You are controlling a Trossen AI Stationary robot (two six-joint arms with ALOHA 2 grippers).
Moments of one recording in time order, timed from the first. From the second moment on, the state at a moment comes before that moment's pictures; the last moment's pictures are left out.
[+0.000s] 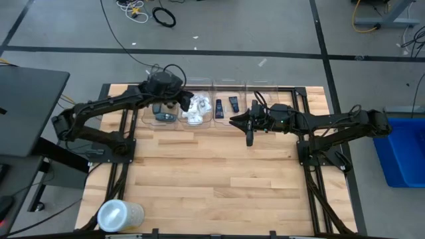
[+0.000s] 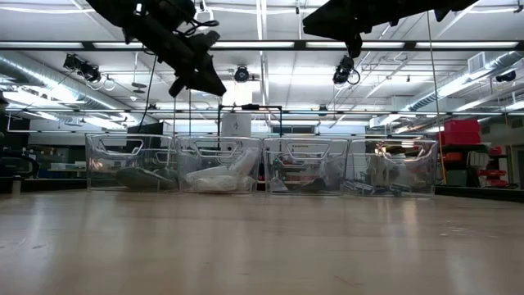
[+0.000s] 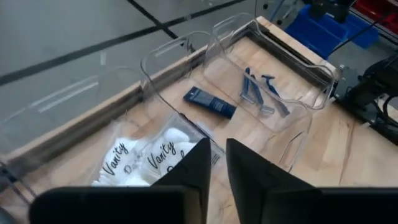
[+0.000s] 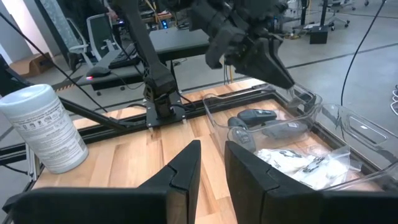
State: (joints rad) left arm 0.55 1.27 0.92 -0.16 0.04 -0.32; right arm -0.05 1.16 0.80 0.18 0.10 0.18
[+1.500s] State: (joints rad) left arm 0.09 1.16 0.74 -0.02 -0.11 -0.02; right arm -0.05 1.16 0.80 0.18 0.10 0.18
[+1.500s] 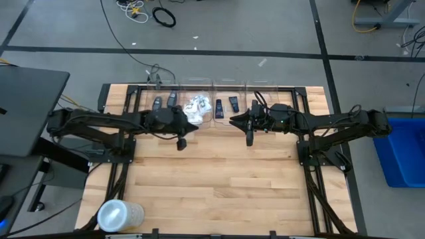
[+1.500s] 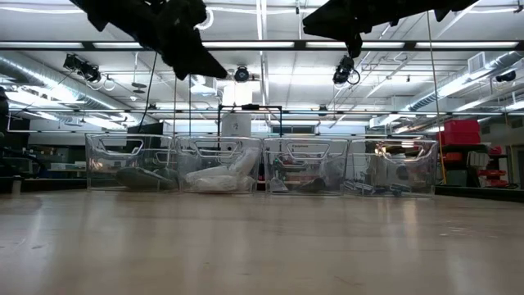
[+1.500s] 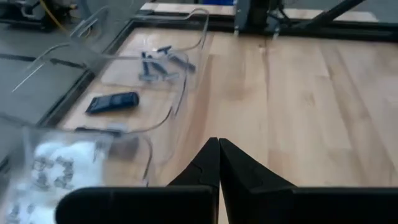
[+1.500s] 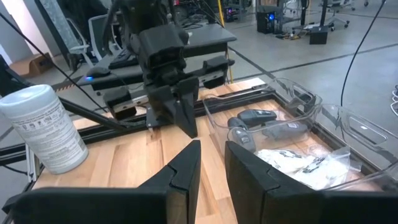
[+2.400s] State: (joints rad) left arm 0.11 0.83 0.31 0.04 -0.08 -0.04; right arm -0.05 1.16 0.80 0.18 0.10 0.18
